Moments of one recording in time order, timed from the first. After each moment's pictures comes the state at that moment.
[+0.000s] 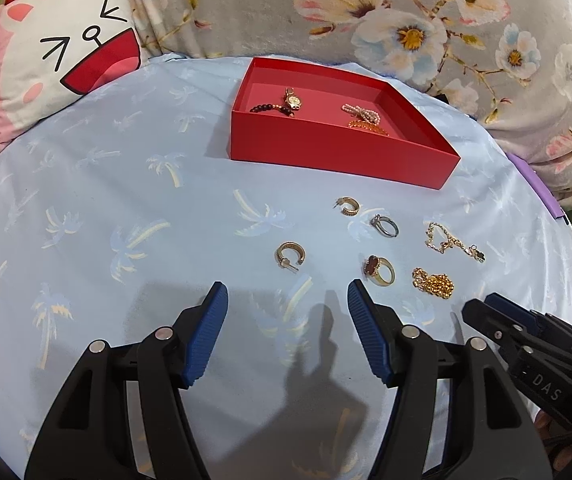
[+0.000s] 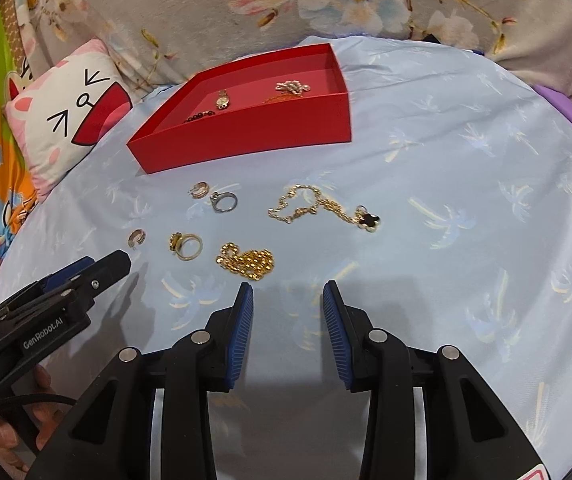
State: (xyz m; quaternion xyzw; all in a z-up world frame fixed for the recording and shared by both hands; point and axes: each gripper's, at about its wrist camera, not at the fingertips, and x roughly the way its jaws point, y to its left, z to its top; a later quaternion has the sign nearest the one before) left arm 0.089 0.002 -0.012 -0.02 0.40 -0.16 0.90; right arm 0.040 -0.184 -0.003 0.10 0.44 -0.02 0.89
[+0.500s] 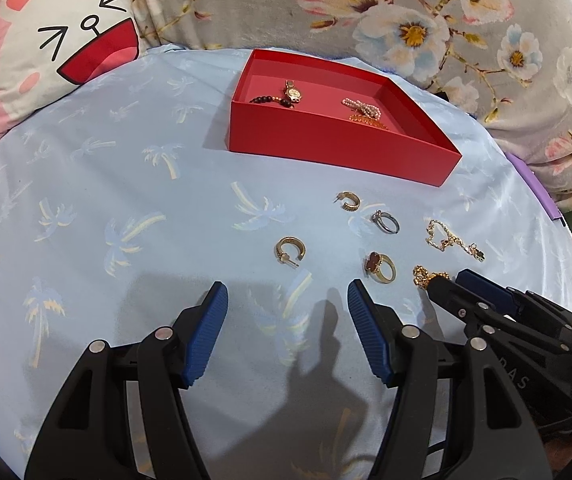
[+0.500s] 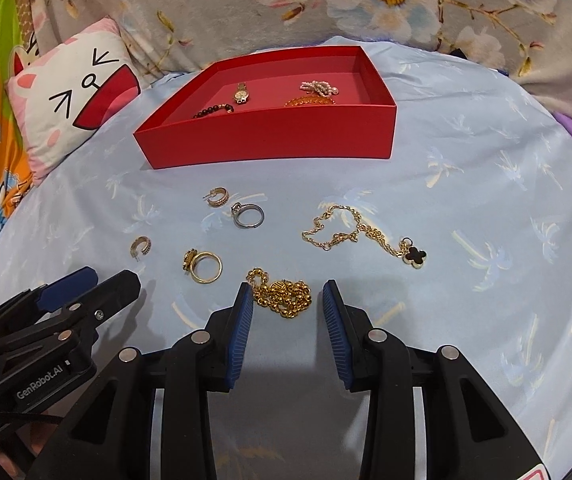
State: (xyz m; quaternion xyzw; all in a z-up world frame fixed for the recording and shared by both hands) left arm 0.093 0.004 -0.016 -0.04 0.41 -0.16 0.90; right arm 0.066 -0.163 -0.007 0.06 0.44 -0.02 0.89
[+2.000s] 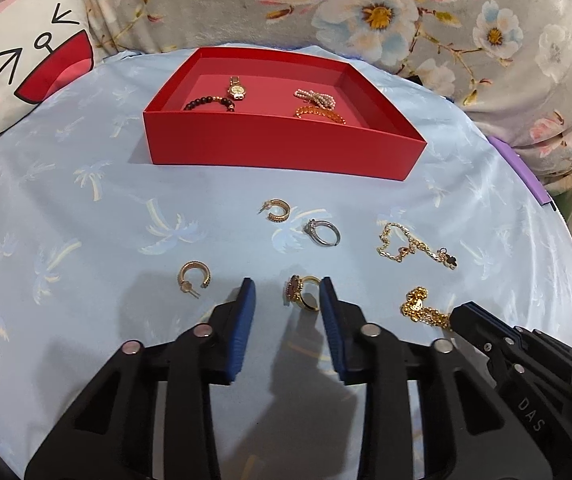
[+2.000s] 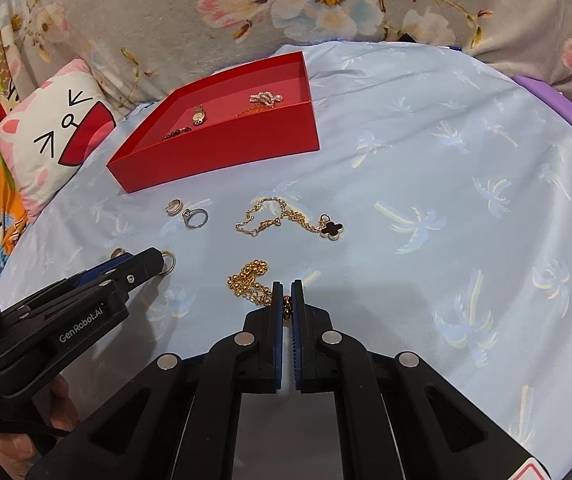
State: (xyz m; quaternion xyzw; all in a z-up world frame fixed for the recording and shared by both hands) left arm 0.104 -0.052 -0.015 -0.01 0.41 -0.20 0.89; right arm 0.035 -0.207 -0.001 0.13 0.42 -0.05 0.90
